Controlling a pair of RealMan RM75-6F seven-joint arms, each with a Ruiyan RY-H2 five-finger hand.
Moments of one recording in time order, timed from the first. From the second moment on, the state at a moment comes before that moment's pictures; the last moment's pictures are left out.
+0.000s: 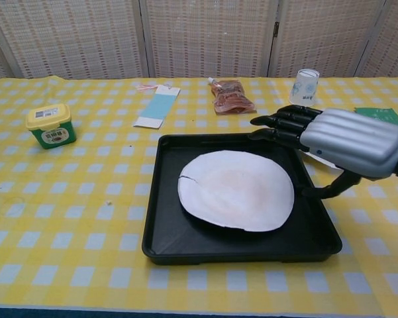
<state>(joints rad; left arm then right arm) -0.13 -1.10 -0.04 -1.60 1.50 1.45 0.03 0.63 -1.55 -0.10 -1.14 -1.77 1.25 -0.09</state>
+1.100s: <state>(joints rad) -0.14 -1.12 -0.03 -1.61 1.51 1.44 0.05 0.42 -1.76 -0.02 -0.60 -1.59 1.35 0.24</state>
